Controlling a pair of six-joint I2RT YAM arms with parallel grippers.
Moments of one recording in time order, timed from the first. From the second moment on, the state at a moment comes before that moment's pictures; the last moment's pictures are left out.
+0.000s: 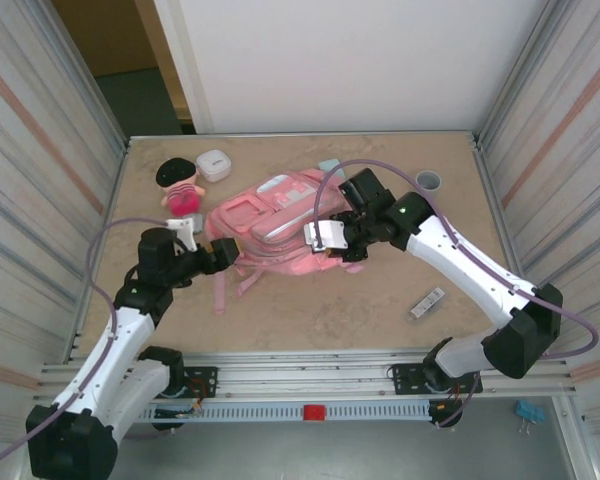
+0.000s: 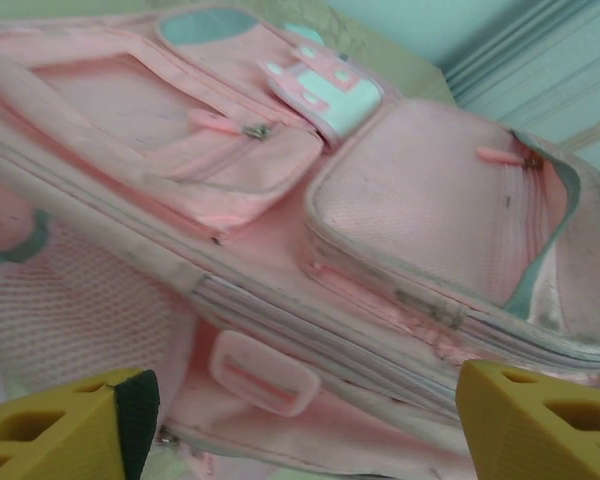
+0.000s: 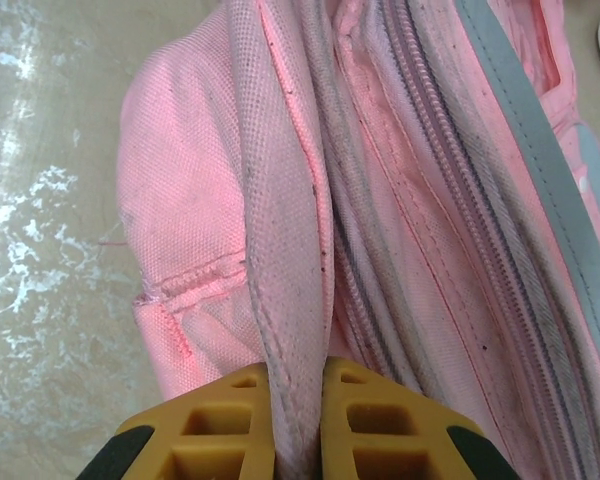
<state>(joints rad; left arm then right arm) -0.18 0.79 0.51 -0.20 0.48 -0.50 0.69 1.40 1.37 -0.98 -0.26 -1.04</state>
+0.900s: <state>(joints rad) -0.27 0.93 0.19 0.20 0.40 -0.49 0.64 1.45 1.46 -1.04 -0.35 -1.08</state>
